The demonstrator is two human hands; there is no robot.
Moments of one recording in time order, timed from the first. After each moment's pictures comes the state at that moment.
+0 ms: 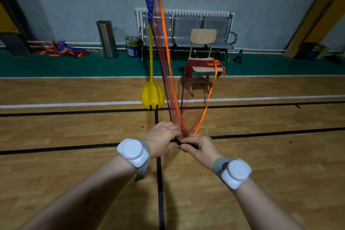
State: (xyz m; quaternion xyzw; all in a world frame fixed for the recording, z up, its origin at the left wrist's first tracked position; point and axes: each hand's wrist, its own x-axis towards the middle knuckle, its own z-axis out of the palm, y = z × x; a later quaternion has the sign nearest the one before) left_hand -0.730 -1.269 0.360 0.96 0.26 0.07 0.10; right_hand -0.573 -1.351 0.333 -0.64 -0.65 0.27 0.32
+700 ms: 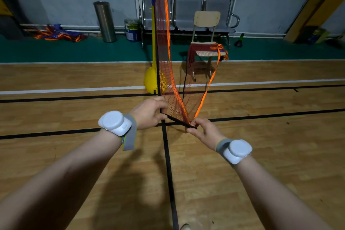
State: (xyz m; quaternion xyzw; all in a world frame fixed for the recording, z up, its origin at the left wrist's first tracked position) left_hand -0.844 -1.263 0.395 0.92 0.30 0.10 0.21; right_hand -0.642 -1.367 0.339 -0.69 -0.64 0.25 0.25
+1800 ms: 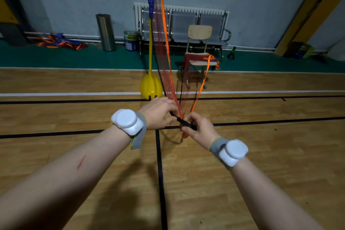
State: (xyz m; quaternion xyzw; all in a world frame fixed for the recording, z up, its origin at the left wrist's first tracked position) left_hand -0.809 -1.359 0.423 0.96 0.26 0.10 0.10; right_hand -0.651 -1.457 0.390 -0.67 -0.62 0.25 0.31
